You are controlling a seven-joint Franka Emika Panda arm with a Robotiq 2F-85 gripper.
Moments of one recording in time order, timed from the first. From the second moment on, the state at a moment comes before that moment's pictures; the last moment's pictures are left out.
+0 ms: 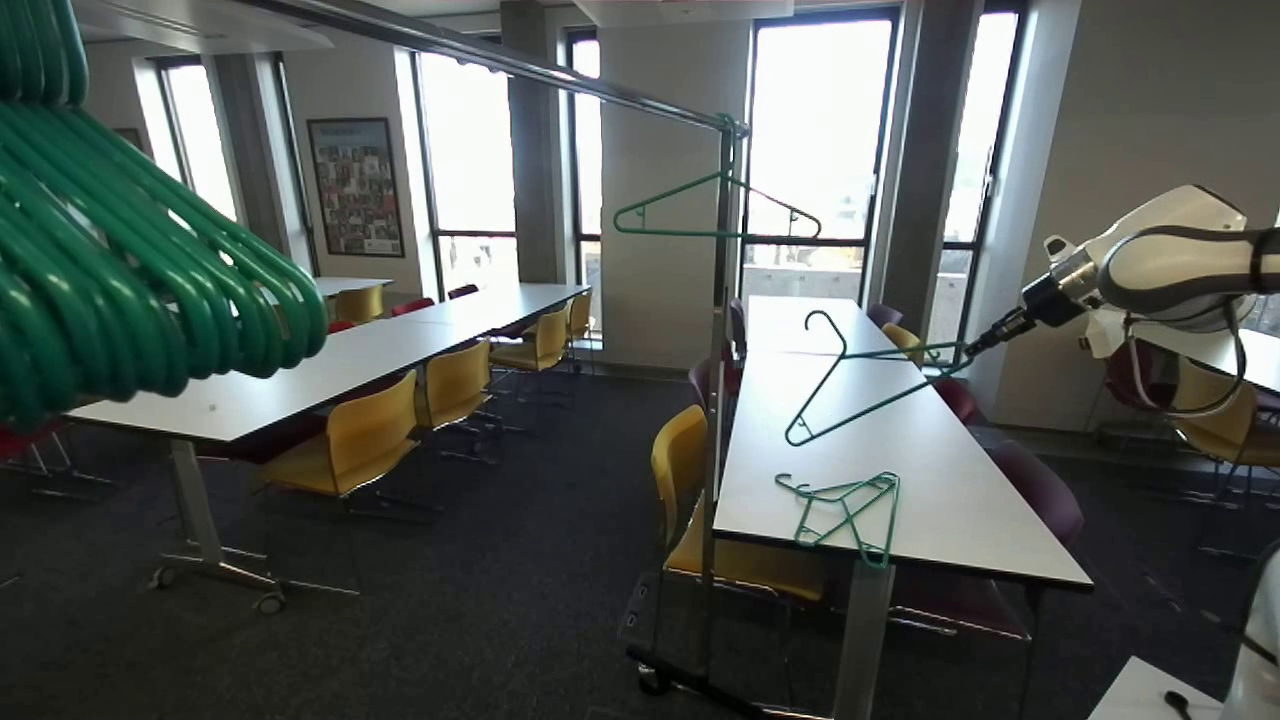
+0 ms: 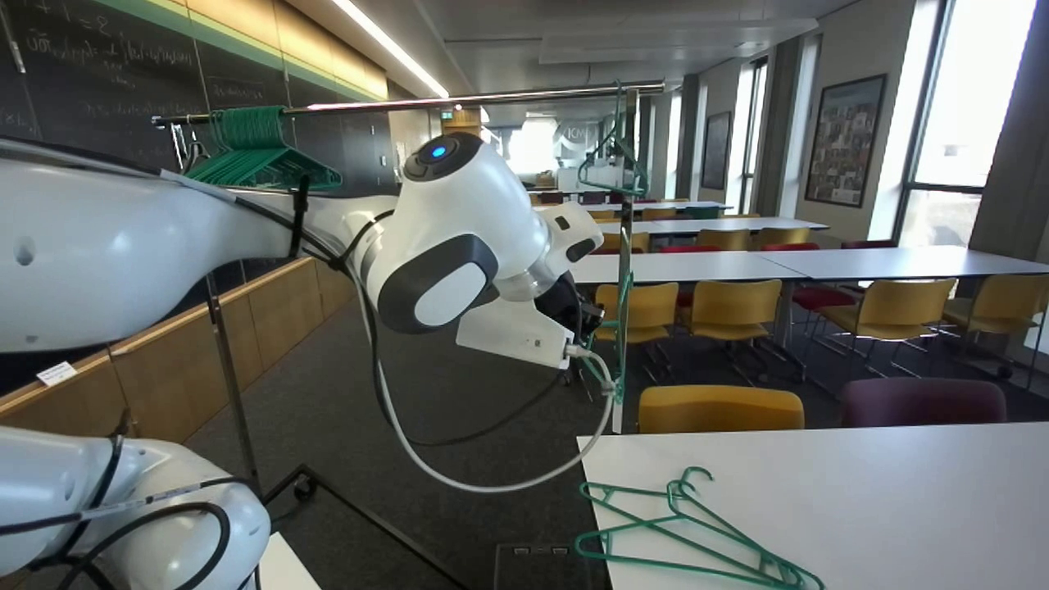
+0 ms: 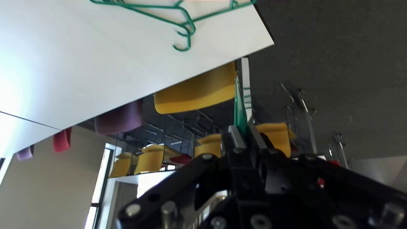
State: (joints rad) arm 0.20 -0.82 -0.69 -2.51 -0.18 2.53 -0.52
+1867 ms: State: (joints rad) arm -0.15 0.08 -0.43 -2.10 -1.06 2.98 -0.60
